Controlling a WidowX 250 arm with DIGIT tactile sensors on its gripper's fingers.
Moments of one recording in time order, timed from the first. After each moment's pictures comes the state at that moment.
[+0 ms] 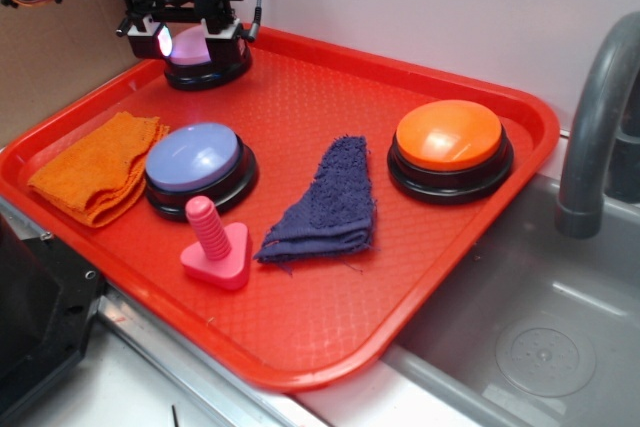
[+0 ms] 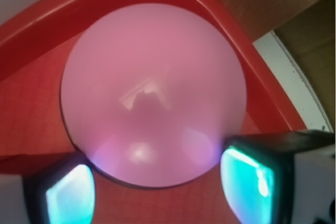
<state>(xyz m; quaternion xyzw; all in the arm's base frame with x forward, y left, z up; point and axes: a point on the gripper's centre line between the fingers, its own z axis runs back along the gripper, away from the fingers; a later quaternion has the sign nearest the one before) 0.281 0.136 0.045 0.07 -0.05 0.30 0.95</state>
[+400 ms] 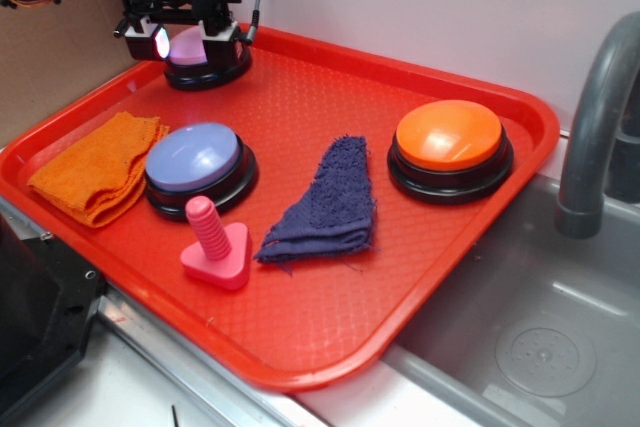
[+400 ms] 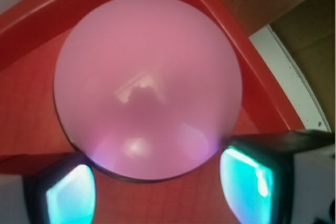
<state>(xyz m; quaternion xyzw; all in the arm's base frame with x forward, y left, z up) 0.279 0.135 0.045 0.07 -0.04 0.30 0.95</state>
